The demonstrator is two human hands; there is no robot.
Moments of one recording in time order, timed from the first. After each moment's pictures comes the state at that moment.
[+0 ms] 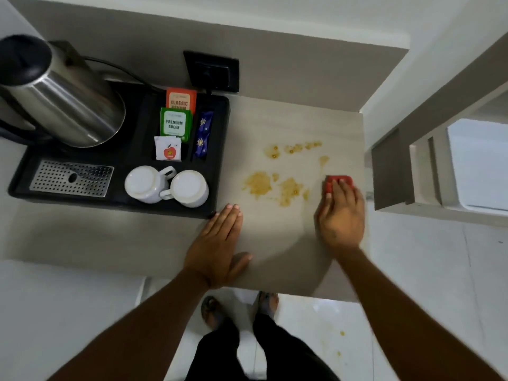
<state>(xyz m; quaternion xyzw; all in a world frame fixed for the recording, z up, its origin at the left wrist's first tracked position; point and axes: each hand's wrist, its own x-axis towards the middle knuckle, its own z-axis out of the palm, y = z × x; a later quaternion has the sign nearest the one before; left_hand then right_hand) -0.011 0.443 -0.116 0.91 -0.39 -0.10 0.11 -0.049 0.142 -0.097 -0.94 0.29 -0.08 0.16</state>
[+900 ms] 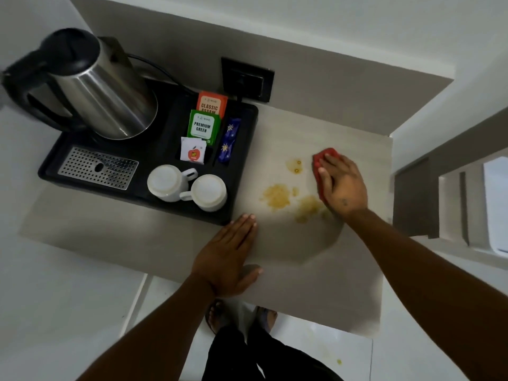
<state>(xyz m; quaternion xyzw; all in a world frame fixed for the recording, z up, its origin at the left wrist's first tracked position) -0.014 0.443 -0.112 0.91 -0.37 -0.12 0.13 0.071 0.114 -0.088 -0.98 0.06 -0.01 0.17</state>
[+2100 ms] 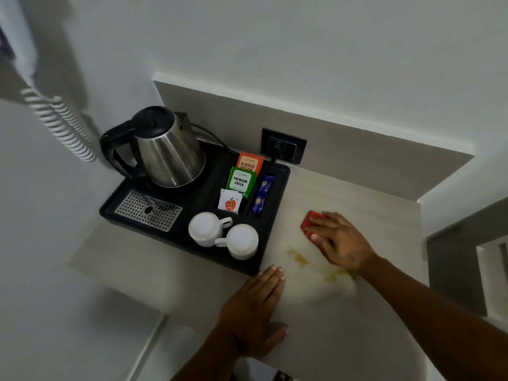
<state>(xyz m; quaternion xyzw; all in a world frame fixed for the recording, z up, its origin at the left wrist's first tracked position) -0.015 0.445 -0.117 0.91 -0.38 -0.10 0.16 0.095 0.151 -0.081 -0.97 -0.16 0.06 0.19</state>
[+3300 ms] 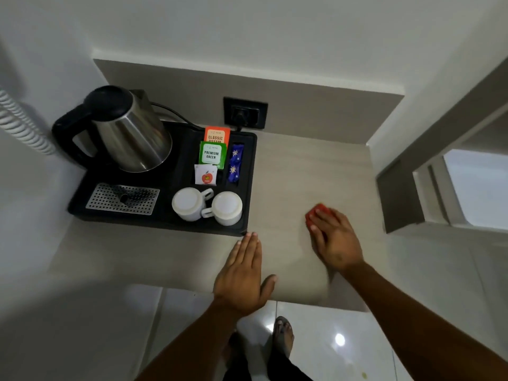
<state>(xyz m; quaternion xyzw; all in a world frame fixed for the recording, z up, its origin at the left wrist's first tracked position) -0.043 0.463 -0.119 0.93 -0.33 -0.06 0.11 -0.050 0.189 -0.082 -0.98 0.08 -0.01 0.16</state>
